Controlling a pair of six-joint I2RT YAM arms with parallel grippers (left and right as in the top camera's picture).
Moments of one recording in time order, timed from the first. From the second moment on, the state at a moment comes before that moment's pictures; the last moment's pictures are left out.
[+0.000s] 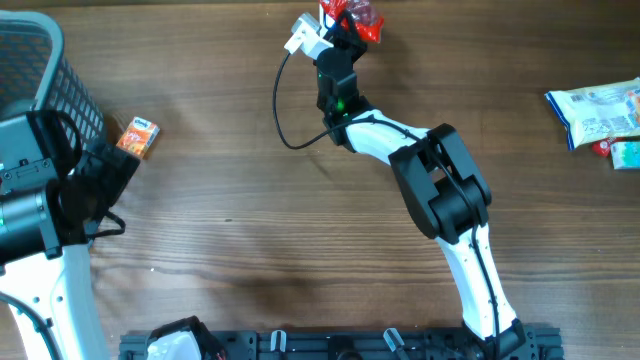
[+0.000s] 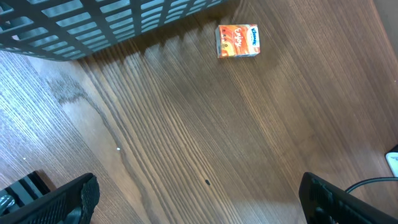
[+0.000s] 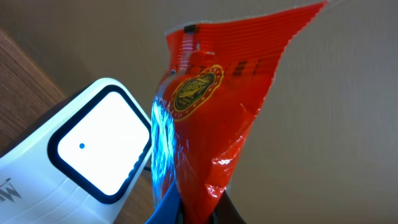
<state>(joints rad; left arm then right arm) 0.31 1.15 1.39 -1.33 -0.11 -0.73 0.54 2.42 1.61 0.80 0.68 -1.09</state>
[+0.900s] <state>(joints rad) 0.31 1.15 1.39 -1.33 -0.11 -0.73 0.57 2.43 1.61 1.06 0.66 -1.08</state>
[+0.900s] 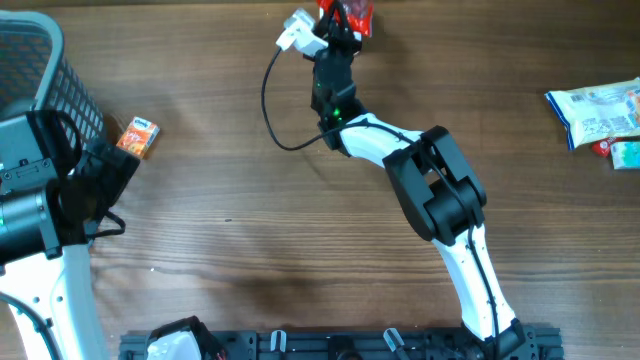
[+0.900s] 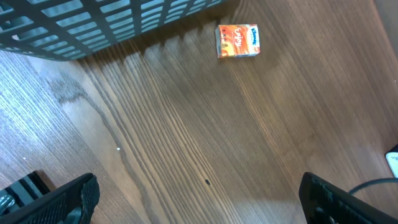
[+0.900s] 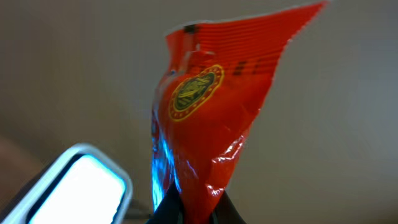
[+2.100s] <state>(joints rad) 0.31 1.15 1.39 -1.33 -0.11 -0.73 -0.32 2.27 1.61 0.03 1.14 -0.41</state>
